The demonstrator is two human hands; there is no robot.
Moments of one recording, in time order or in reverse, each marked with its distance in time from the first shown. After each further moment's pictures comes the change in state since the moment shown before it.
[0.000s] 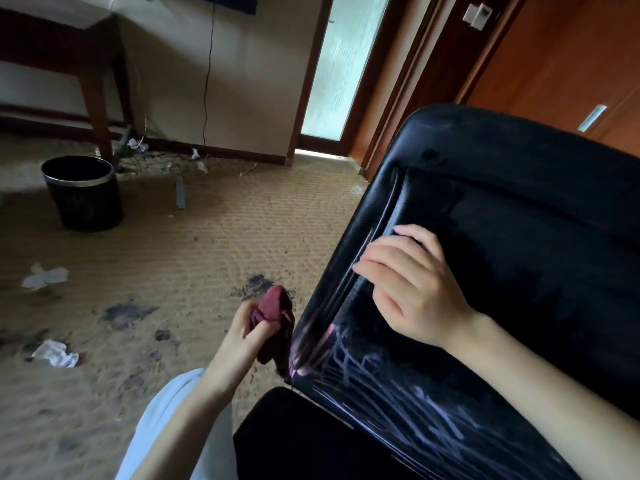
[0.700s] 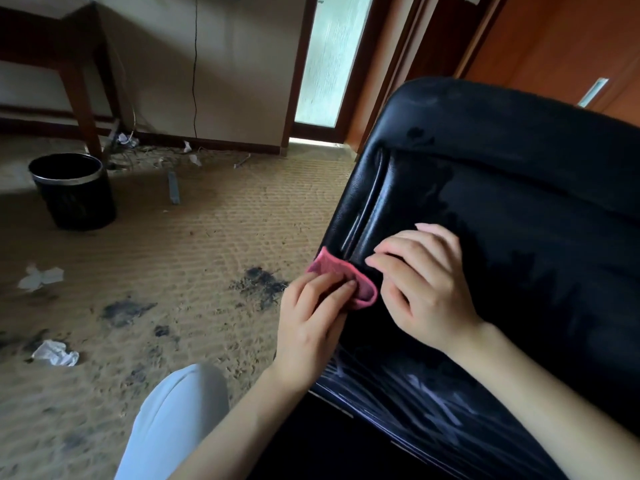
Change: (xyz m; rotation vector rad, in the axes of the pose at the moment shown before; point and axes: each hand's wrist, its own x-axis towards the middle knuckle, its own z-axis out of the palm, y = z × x) left_hand 0.017 -0.003 0.084 0.628 0.297 1.155; right_hand -0.030 0.004 -0.001 -0.031 0.042 0.160
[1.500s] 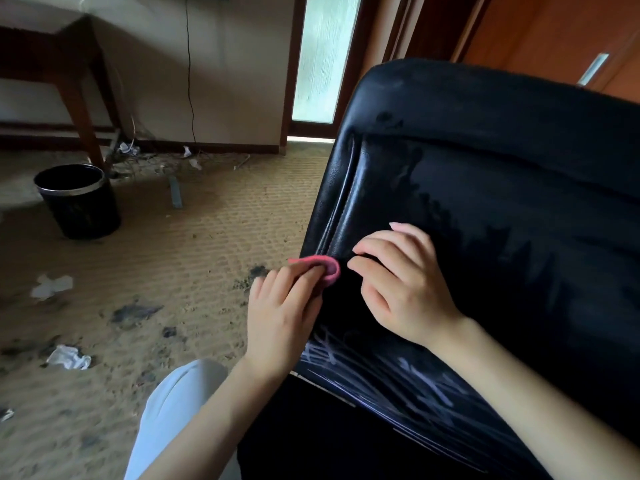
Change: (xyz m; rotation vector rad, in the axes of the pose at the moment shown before) left_hand 0.006 0.002 -0.018 0.247 -0.116 0.002; right_hand -0.016 -0.005 0.001 0.025 -0.008 0.017
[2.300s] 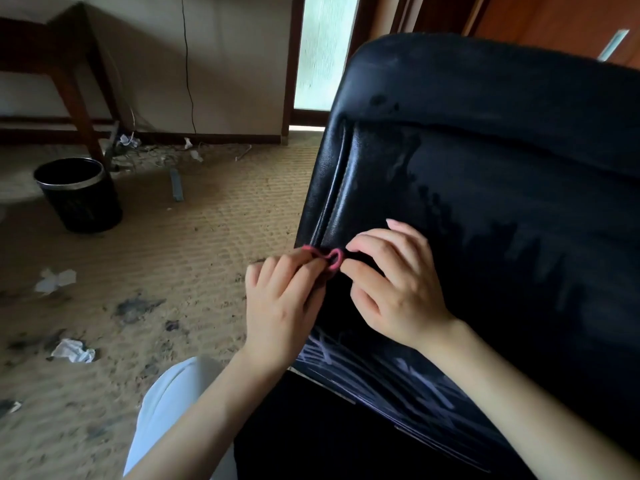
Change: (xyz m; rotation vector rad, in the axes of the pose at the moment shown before) left_hand 0.017 0.011 0.004 0.031 0.054 0.027; right_hand -0.009 0.003 0.014 -0.006 0.029 0.027
